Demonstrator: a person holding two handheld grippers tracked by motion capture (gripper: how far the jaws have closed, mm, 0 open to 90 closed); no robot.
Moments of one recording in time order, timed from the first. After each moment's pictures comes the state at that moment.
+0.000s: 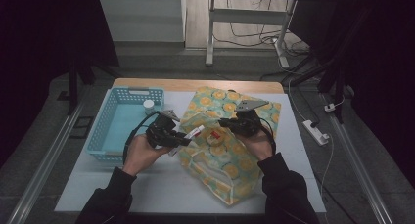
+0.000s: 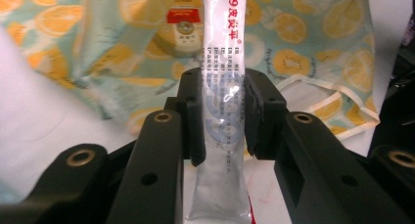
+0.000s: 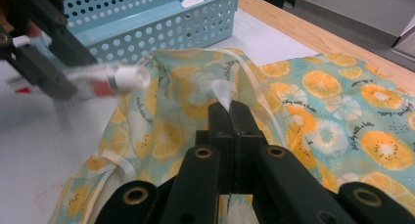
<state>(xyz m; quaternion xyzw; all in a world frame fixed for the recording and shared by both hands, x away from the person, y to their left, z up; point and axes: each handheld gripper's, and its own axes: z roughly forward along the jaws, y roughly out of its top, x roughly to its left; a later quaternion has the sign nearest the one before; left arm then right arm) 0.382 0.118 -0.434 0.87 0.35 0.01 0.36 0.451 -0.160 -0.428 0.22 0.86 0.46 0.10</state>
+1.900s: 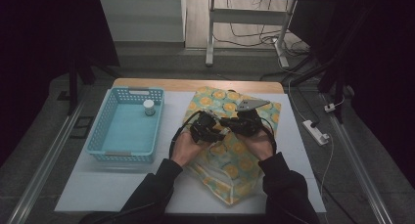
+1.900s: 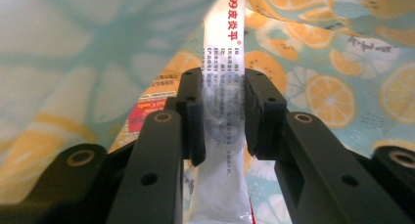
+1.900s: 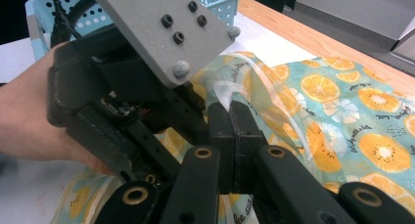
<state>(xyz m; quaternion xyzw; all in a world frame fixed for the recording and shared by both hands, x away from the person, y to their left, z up) 0.449 0.017 -0.484 0.86 0.35 0.03 0.36 0.451 -0.162 -0.426 0.21 0.85 0.46 0.10</state>
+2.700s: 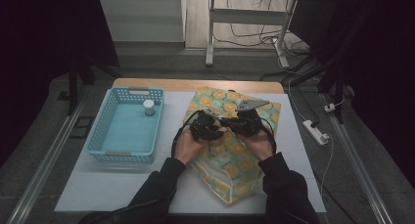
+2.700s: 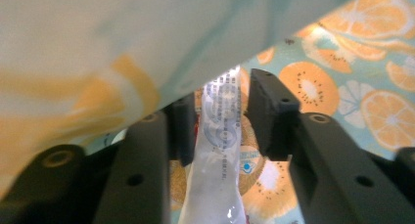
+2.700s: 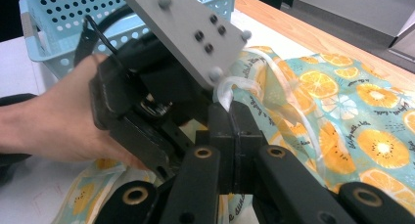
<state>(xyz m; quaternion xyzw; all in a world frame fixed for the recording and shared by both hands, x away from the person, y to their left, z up) 0.461 0.020 -0.499 0.85 0.36 0.07 0.37 0.453 -0.162 -0.429 0.22 0.85 0.46 0.11</state>
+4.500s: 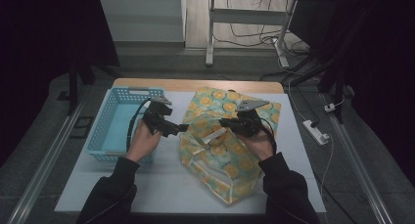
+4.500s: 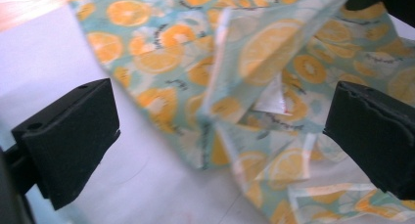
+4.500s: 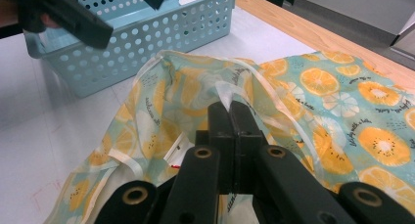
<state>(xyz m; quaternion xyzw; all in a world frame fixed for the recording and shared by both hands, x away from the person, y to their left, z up) 0.429 0.161 -0.444 0.81 0.40 0.08 0.41 0.453 -0.163 -0.430 0.22 0.86 0.46 0.10</state>
